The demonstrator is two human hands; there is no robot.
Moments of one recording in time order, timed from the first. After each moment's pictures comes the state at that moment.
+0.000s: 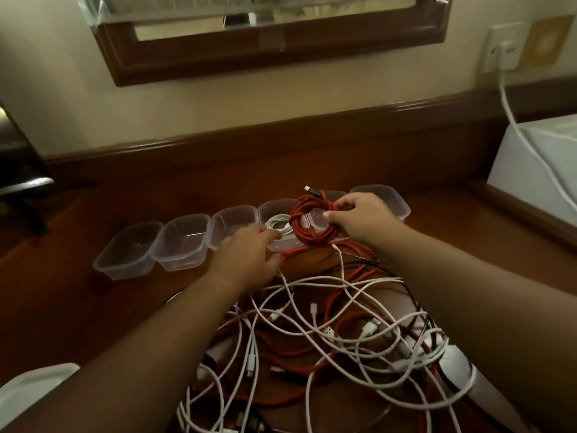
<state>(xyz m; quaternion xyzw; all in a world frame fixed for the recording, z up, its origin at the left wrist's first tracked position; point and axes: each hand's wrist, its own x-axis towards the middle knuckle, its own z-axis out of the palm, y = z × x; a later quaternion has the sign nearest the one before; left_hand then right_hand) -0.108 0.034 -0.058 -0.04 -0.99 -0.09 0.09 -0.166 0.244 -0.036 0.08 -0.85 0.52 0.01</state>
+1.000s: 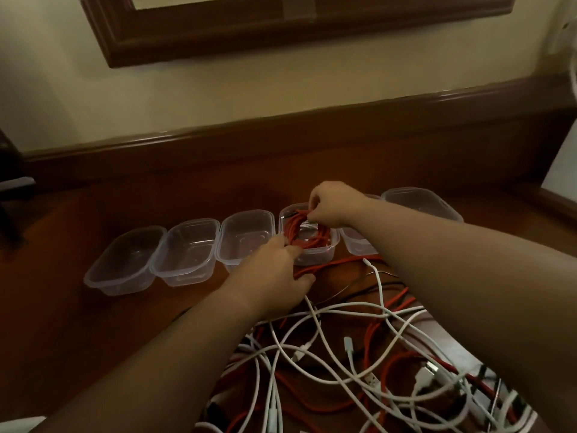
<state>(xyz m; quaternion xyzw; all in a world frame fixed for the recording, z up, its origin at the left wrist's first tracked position) -0.133 0.026 -0.066 -0.07 -0.99 -0.12 0.03 -0.279 0.158 -0.044 0.20 -0.96 0.20 -0.03</state>
